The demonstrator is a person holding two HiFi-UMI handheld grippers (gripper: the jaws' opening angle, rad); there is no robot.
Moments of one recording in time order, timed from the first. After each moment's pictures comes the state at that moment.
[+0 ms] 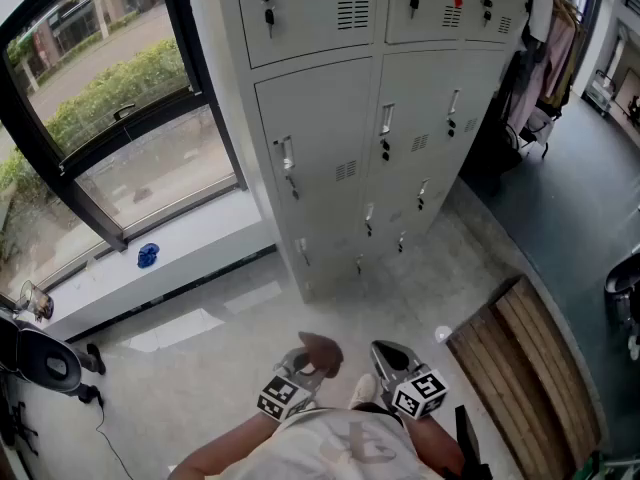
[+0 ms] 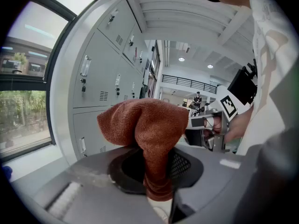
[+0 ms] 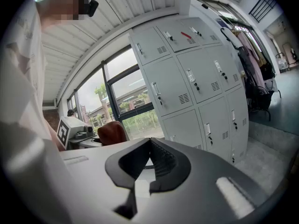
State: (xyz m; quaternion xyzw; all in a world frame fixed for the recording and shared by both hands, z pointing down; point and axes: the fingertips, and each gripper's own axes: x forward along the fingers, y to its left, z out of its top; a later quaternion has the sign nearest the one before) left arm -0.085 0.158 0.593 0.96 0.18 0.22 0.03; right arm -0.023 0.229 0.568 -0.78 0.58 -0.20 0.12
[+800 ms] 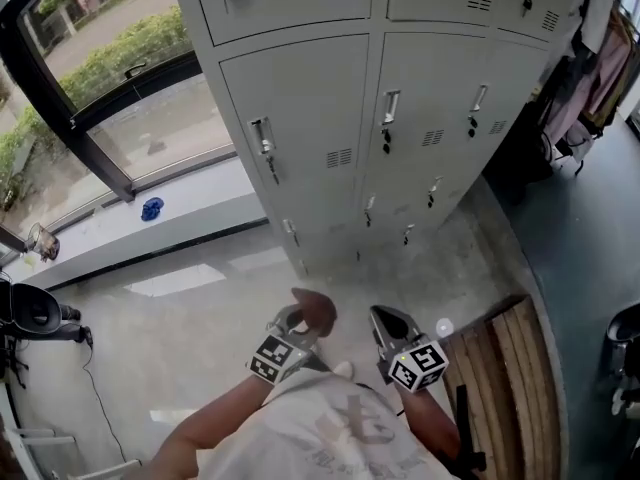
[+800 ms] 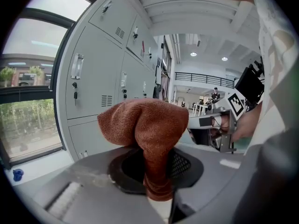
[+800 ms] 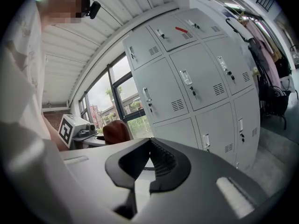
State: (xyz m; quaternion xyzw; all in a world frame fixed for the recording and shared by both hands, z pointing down) left arm 0.058 0.172 0.583 0.97 0.09 0.22 0.01; right arm 0.120 0.249 0.564 -0.75 0.63 -0.18 0.11
